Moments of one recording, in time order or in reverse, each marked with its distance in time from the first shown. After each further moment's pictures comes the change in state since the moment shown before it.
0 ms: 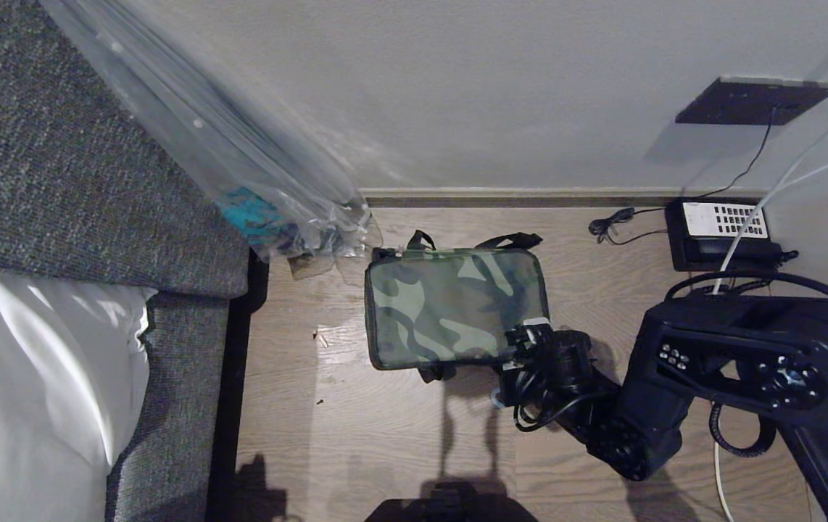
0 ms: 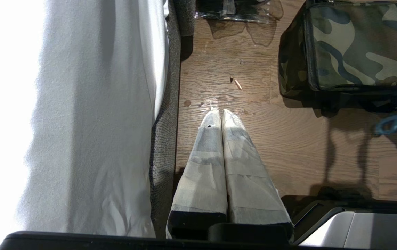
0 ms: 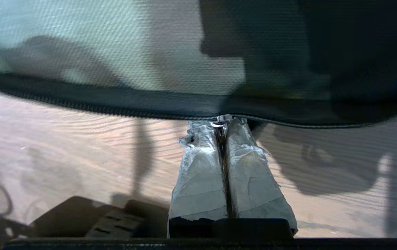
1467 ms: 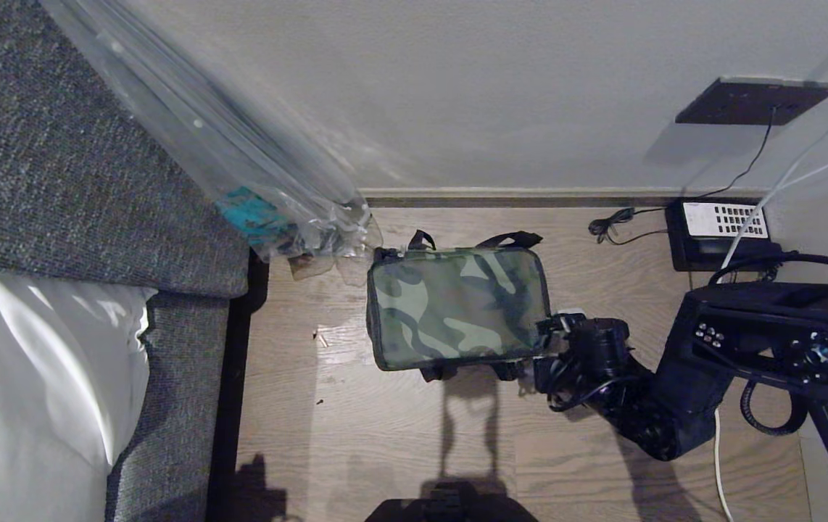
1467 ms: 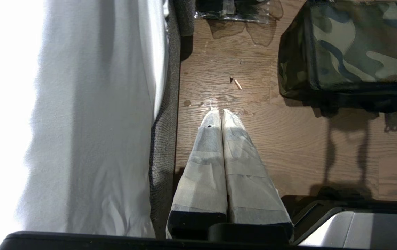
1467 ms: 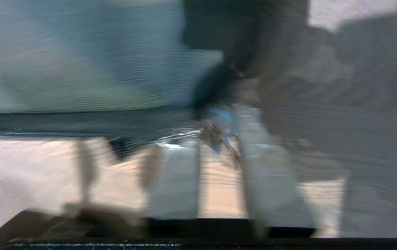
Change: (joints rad) left arm 0.000 0.000 0.000 0.000 0.000 0.000; right arm -0.129 -0.031 0.025 0.032 0.023 -0.058
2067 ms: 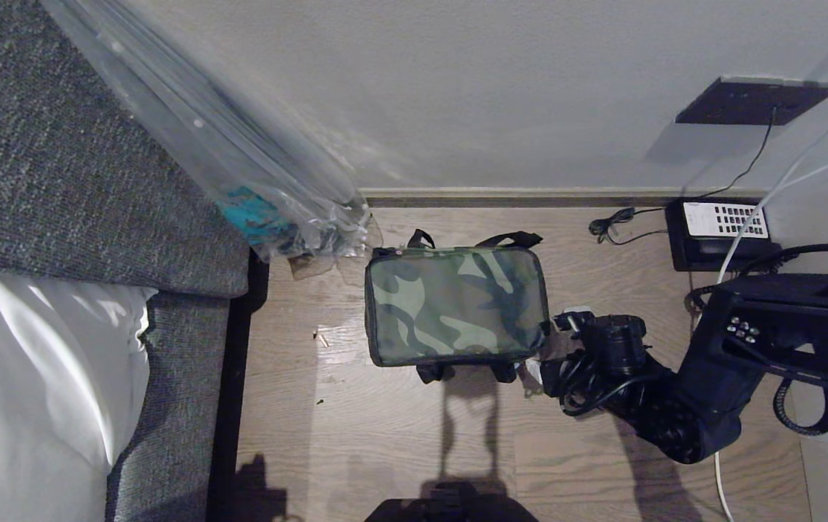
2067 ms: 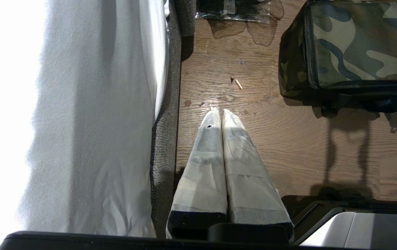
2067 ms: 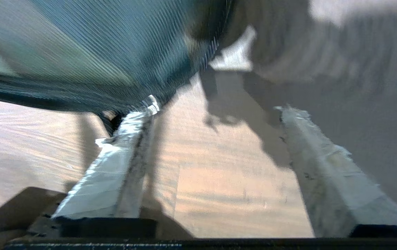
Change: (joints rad) left arm 0.000 0.000 0.000 0.000 0.000 0.000; right arm -0.016 -0.091 0.081 0.015 0.089 -0.053
